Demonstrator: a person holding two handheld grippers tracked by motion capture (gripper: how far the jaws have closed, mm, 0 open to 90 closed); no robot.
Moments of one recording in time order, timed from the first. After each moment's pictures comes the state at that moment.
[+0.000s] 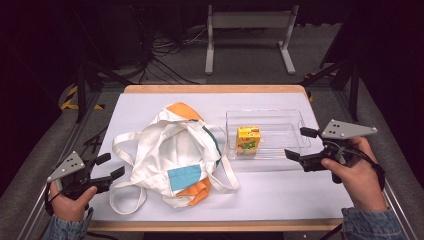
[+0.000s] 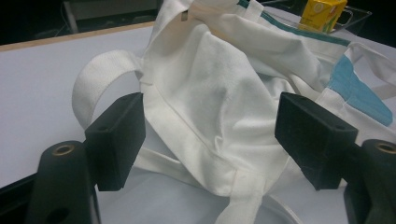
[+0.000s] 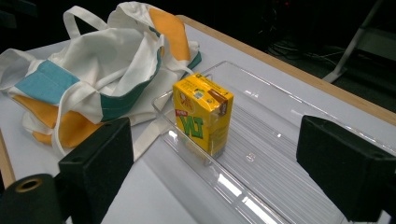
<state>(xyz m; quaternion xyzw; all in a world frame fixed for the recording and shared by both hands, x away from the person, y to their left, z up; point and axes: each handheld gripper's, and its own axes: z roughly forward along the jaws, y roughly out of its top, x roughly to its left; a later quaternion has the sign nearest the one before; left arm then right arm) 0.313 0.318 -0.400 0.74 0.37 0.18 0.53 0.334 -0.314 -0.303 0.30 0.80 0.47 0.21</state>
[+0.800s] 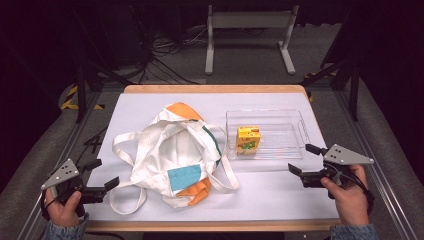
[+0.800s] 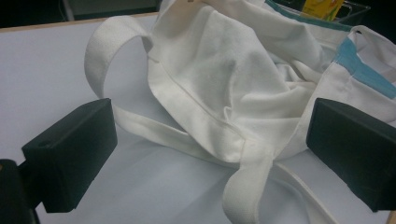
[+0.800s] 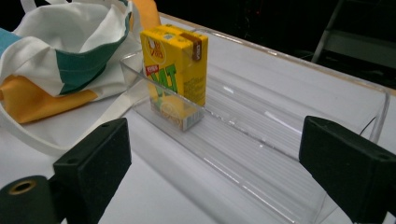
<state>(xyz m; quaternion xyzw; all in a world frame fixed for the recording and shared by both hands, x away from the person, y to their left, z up) 0.308 0.335 -0.422 0.74 0.37 0.18 0.53 0.319 -0.339 -0.379 0.33 0.77 0.49 0.25</state>
